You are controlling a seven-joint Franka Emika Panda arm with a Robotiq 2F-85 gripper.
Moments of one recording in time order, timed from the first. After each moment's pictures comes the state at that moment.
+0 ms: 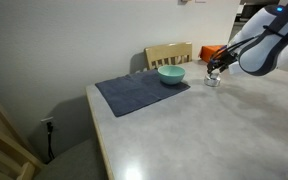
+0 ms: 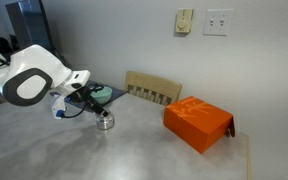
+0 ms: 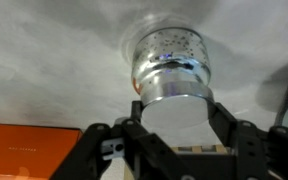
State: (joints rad) arm 0.70 0.66 -0.57 -2.27 0.32 3.37 0.29
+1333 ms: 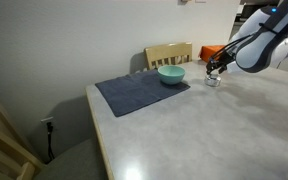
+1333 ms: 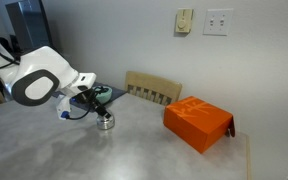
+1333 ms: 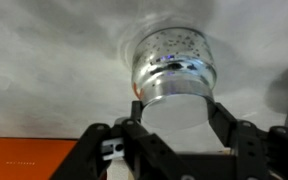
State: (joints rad) arm 0.59 0.66 -0.48 -2.22 0.32 3.34 0.27
